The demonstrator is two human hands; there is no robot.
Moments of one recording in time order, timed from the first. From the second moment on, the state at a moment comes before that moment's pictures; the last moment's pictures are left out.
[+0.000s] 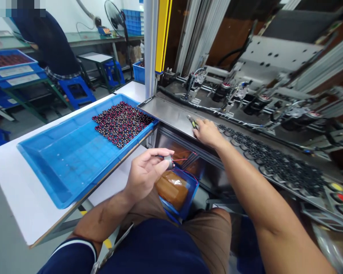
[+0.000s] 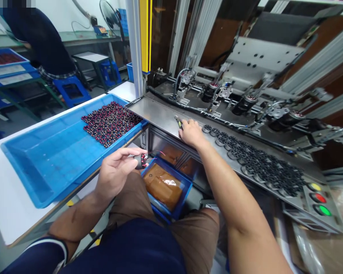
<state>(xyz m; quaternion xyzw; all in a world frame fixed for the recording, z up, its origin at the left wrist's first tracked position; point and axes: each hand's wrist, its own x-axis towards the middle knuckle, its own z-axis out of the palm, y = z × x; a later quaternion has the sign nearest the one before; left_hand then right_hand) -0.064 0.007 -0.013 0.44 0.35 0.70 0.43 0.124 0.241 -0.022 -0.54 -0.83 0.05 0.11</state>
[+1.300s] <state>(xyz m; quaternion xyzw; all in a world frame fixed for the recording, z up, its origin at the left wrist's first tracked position) -0.013 -0.007 0.006 0.50 0.35 0.61 0.51 0.184 -0.024 -0.051 -0.32 -0.79 0.33 0.42</state>
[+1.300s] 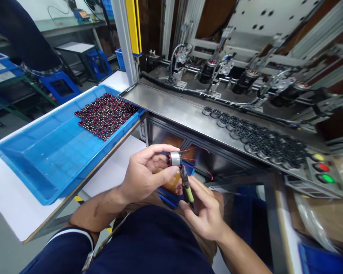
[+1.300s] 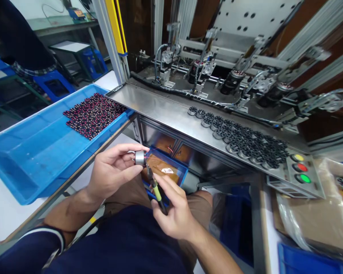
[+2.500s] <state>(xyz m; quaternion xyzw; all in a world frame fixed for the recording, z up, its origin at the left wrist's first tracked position) -0.020 -0.009 -0.003 0.63 0.34 0.61 0.35 0.187 -0.020 -0.040 -0.32 -0.79 0.32 0.41</state>
